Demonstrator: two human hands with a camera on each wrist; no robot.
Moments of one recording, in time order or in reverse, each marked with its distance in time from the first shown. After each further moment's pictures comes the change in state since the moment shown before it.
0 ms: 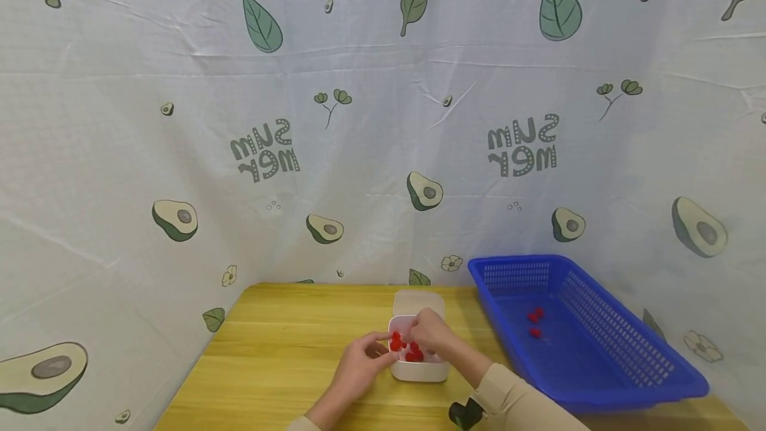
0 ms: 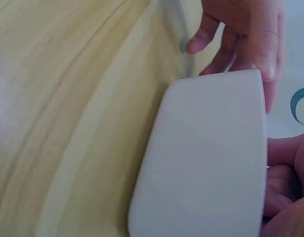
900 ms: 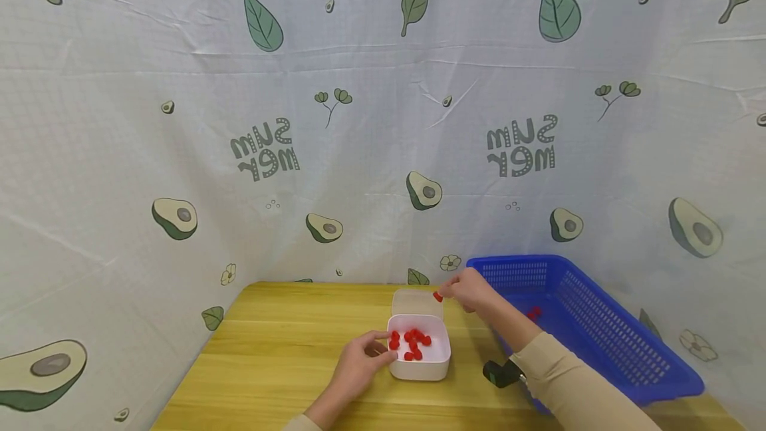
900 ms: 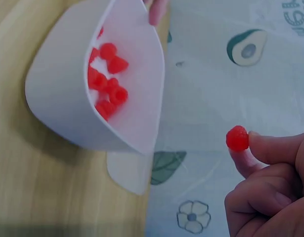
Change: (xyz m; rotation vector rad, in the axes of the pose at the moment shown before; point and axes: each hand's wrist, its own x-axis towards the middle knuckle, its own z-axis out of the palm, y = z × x) left_hand 0.002 -0.002 0.000 0.017 -0.007 -0.041; right_hand 0.005 -0.007 -0.106 0.042 0.069 0.033
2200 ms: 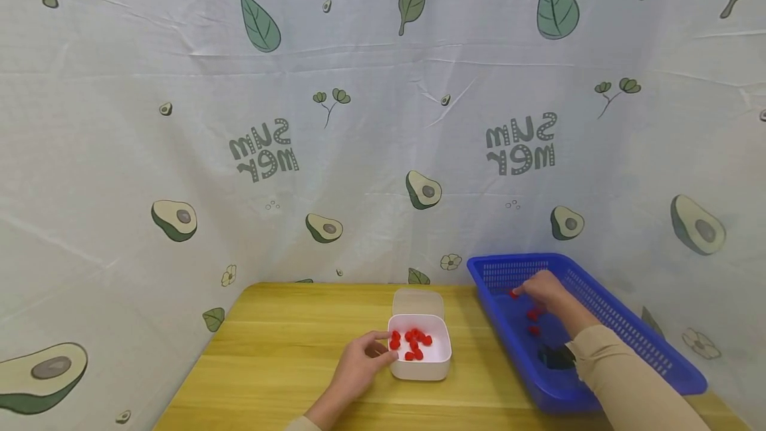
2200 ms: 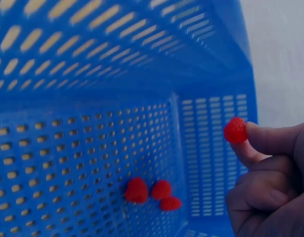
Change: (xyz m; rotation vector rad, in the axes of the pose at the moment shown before) left_hand -0.002 0.003 0.001 0.004 0.005 -0.008; right_hand 0.019 0.106 -0.101 -0.078 0.121 0.109
